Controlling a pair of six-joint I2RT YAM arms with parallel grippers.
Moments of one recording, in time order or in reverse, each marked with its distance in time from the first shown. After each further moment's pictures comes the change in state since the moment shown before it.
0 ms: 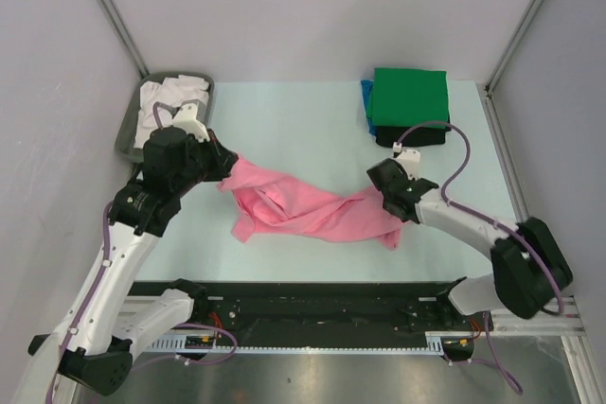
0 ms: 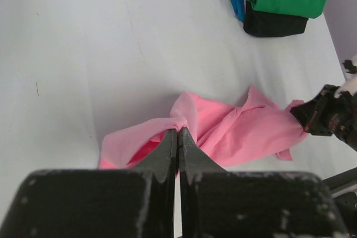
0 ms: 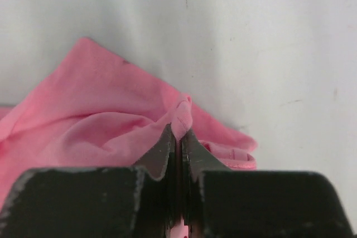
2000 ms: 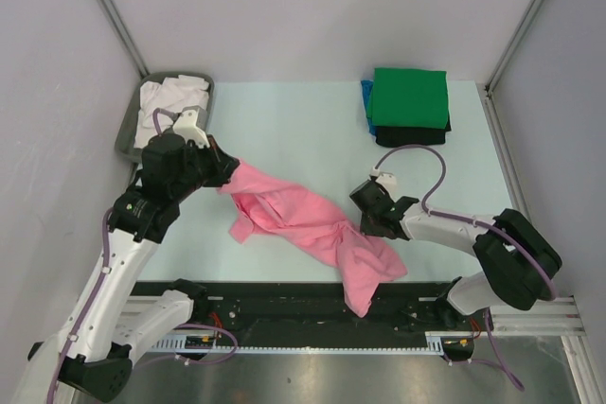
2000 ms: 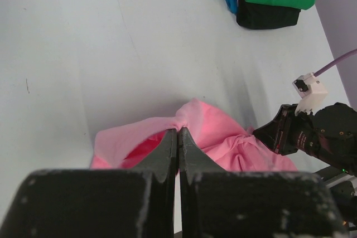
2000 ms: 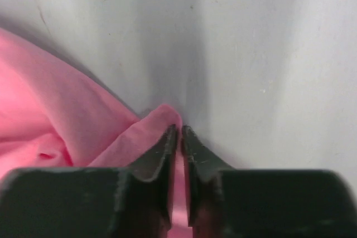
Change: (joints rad) left arm 0.009 -0.043 -0.051 0.018 0.050 0.007; right arm 0.190 -0.008 -0.113 0.104 -0.229 0.164
